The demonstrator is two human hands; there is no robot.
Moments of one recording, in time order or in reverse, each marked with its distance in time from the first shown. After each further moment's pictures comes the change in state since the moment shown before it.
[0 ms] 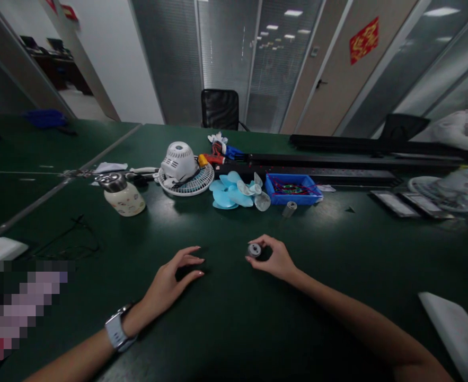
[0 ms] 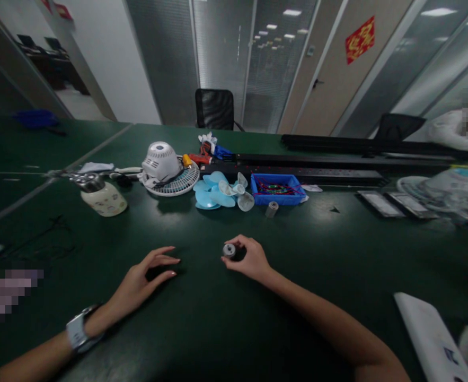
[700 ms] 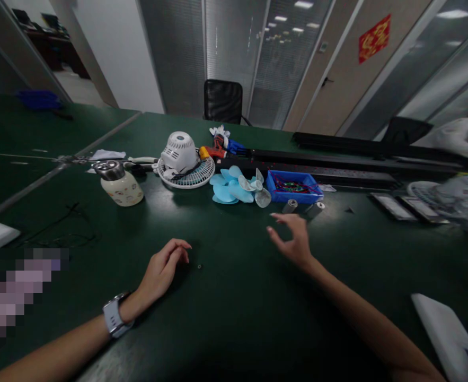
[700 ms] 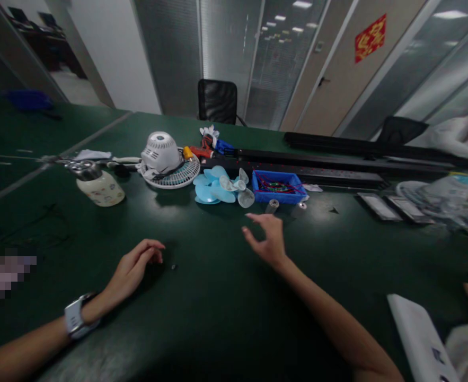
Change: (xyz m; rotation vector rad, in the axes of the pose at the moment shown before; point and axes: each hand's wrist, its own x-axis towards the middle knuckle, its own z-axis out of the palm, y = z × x) left_hand 0.003 0.007 -0.004 -0.100 0.182 -0.154; right_hand 0.010 0.022 -0.049 -0.449 0.349 -0.247
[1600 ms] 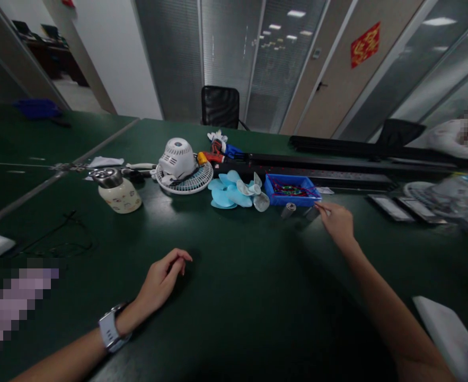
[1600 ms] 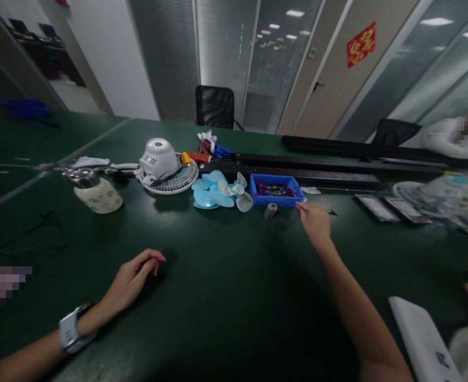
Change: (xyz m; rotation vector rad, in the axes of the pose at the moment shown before) left_hand -0.001 -0.006 -0.001 0.110 -0.065 0.017; right_hand 0.024 0.128 -0.055 -0.501 -0.056 0.336
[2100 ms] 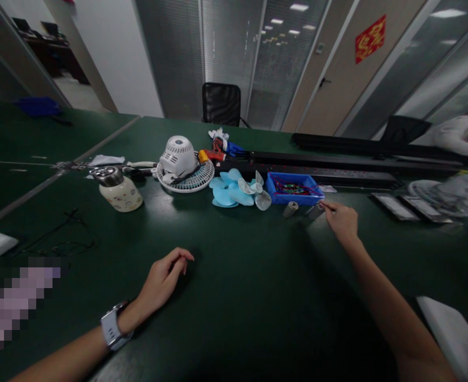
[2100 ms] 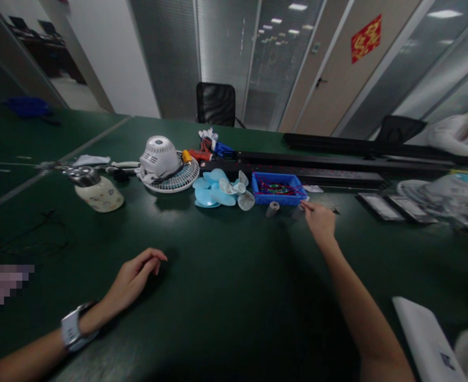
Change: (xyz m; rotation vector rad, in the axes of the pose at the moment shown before) left_hand 0.000 0.001 -0.001 0.003 -0.010 -0.002; right_hand 0.000 0.014 0.011 -0.076 0.015 0.059
